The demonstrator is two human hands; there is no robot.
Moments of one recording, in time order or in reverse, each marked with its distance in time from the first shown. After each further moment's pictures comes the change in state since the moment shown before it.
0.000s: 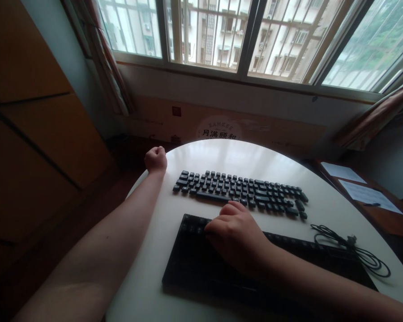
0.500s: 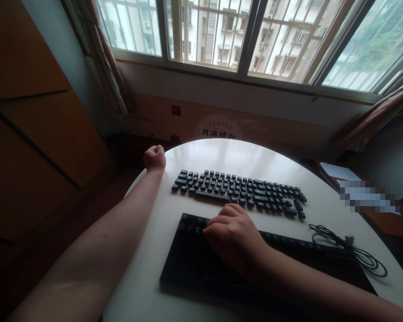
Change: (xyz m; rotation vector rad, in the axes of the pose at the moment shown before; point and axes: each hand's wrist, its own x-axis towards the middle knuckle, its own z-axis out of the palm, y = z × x) left_hand 0.000 0.000 0.000 0.000 0.013 0.011; right_hand -0.003 0.001 0.007 0.102 0.086 -0.041
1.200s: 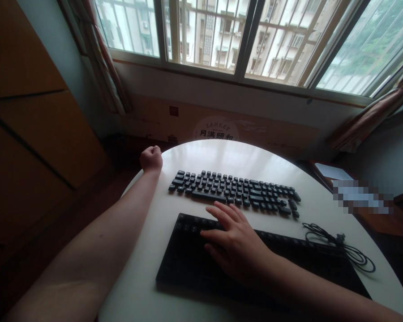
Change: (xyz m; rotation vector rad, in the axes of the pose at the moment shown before) left_hand 0.003 -0.002 0.001 -0.009 0.008 -0.005; right_hand -0.025 -0.003 -0.009 -0.185 -0.155 0.093
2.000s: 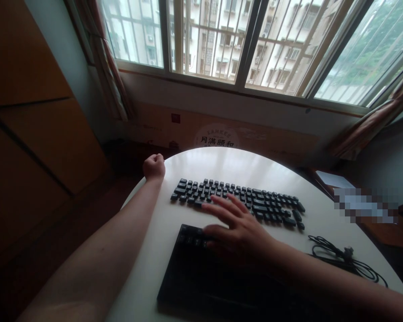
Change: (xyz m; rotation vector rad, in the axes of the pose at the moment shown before) left_hand 0.000 0.000 -0.003 -0.014 -0.020 -0.036; right_hand 0.036 0.021 -0.024 -0.110 0.031 -0.269
